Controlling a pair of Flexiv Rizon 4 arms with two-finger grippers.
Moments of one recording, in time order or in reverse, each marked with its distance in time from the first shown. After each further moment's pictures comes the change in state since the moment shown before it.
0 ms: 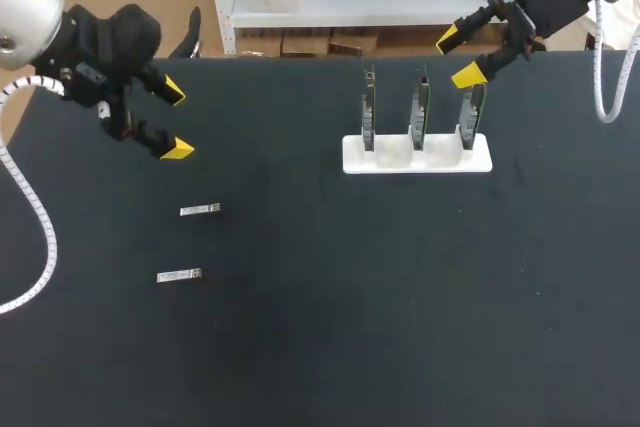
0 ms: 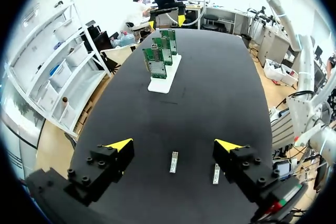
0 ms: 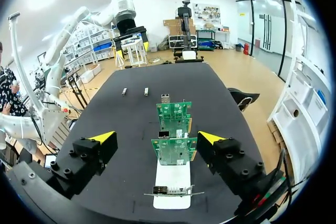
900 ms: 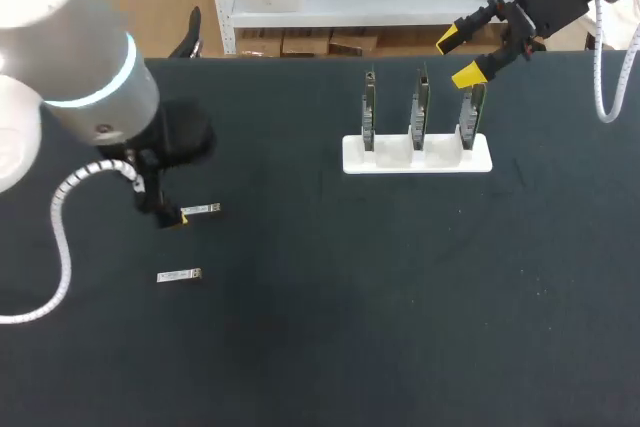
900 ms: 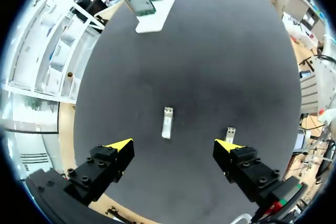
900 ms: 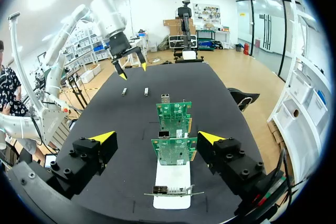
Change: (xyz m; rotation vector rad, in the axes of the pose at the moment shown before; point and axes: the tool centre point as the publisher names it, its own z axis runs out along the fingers) left arm 0.081 -0.029 0.059 -0.127 0.495 0.064; right arm 0.000 0.000 0.000 0.000 0.000 0.000
